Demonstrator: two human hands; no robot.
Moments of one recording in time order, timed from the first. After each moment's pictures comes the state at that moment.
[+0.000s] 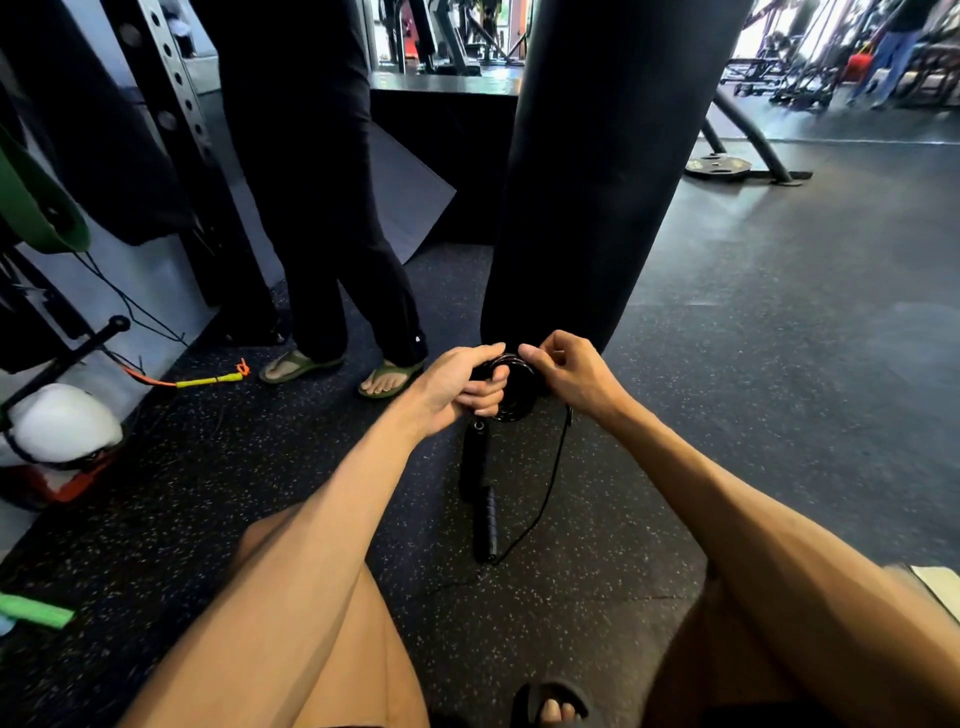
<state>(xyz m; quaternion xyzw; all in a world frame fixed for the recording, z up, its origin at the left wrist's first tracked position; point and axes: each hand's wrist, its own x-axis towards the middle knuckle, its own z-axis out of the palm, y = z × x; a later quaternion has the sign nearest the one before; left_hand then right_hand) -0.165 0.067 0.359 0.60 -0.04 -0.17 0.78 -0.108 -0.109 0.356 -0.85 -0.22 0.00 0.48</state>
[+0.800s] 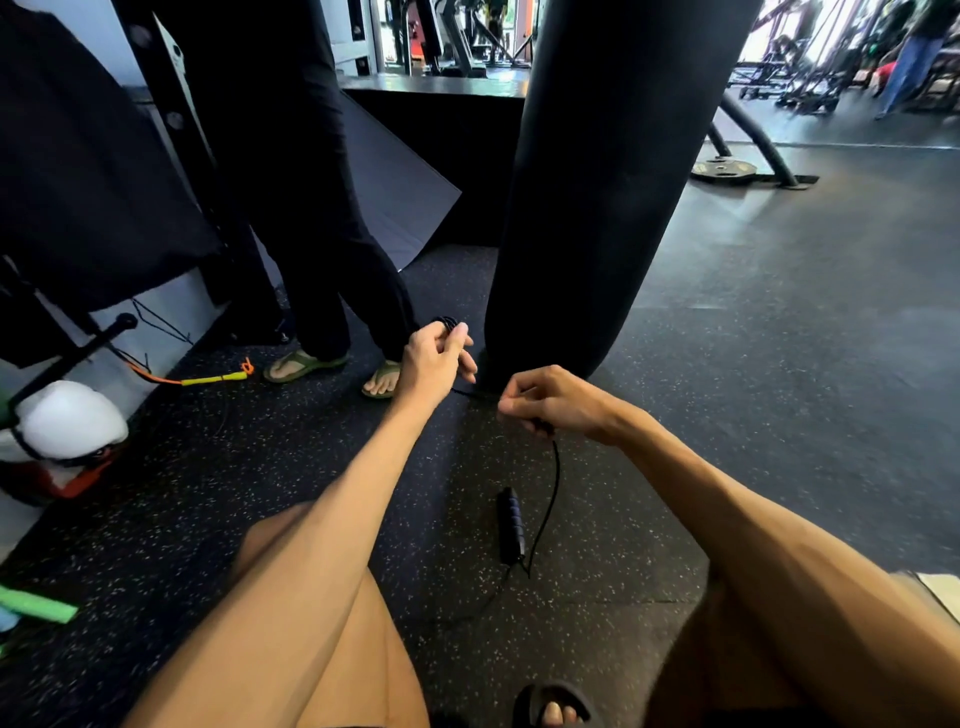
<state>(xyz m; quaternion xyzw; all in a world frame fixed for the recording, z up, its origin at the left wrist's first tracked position) -0.148 0.093 0.343 0.77 0.08 0.21 0.59 -0.137 -0.105 0.368 -0.81 -0.32 0.25 0.42</state>
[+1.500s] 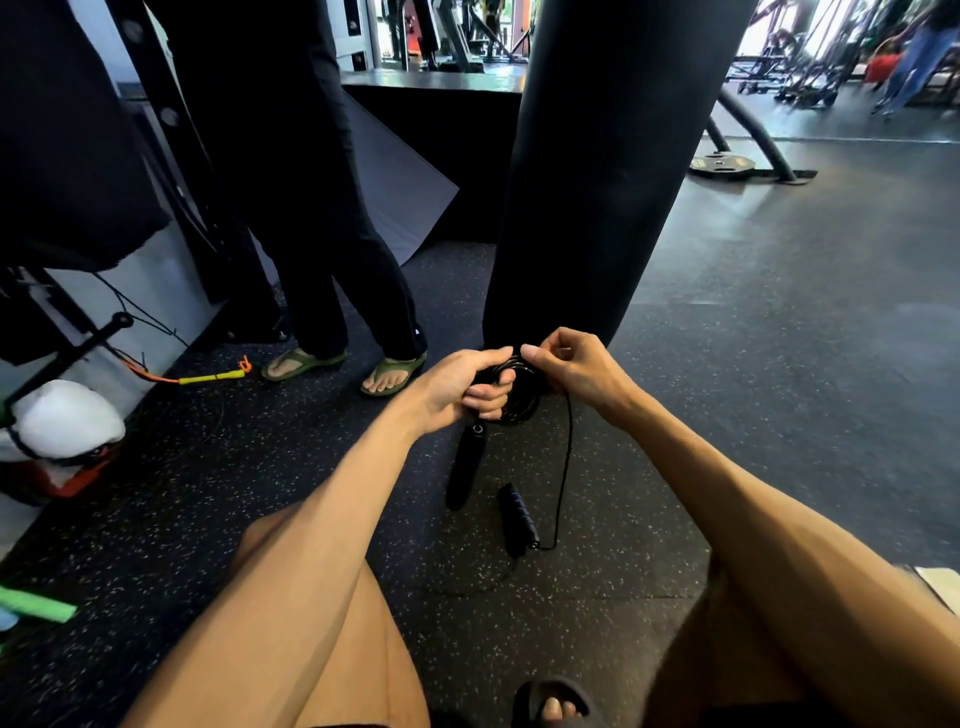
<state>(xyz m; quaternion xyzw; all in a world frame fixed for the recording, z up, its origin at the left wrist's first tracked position) -0.169 0.069 0.361 0.62 -0.06 -0.20 0.75 -0.117 -0.114 0.368 -0.80 -0.23 0.07 0.55</state>
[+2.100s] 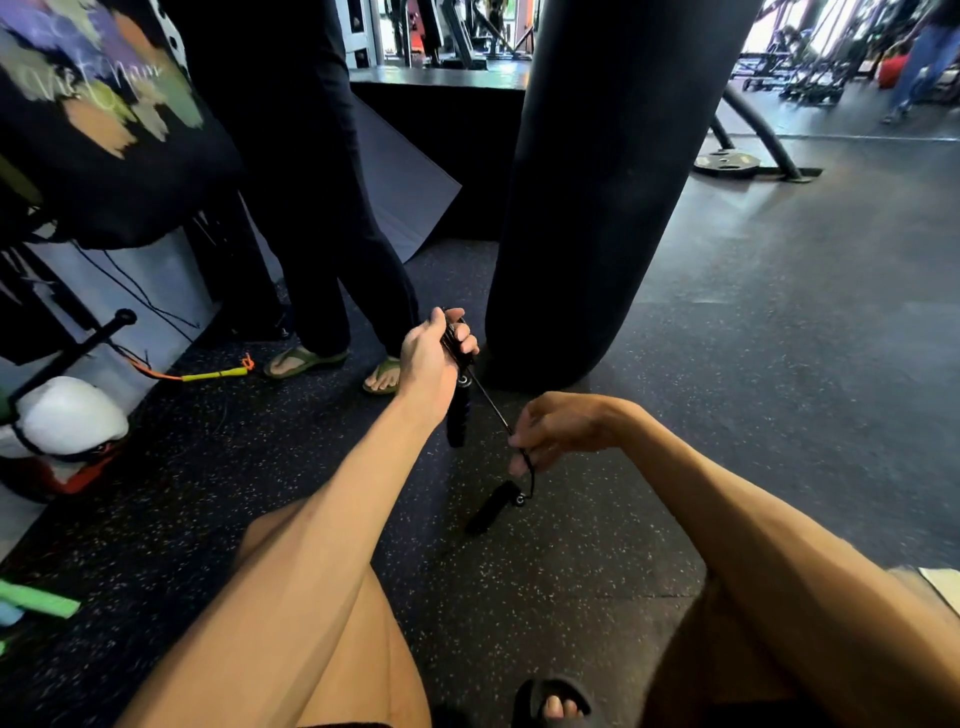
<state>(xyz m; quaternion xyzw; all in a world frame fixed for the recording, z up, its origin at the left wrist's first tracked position) -0.153 0.073 0.362 0.38 0.09 0.15 0.91 -0.124 -0.108 0.346 -0.79 -0.20 0.45 0.36</state>
